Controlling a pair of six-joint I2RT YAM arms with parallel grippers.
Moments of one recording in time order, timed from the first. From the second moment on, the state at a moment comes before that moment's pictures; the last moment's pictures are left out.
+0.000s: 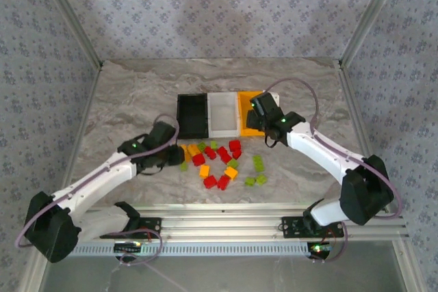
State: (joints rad) left arm -0.62 1.11 0.80 -0.71 -0.04 -0.66; right arm 0.59 1.41 1.05 -0.54 0.33 0.58
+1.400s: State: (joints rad) left arm -0.47 1.46 1.21 -0.48 0.11 -0.61; right arm 0.77 1.50 0.87 -0.40 0.18 0.77
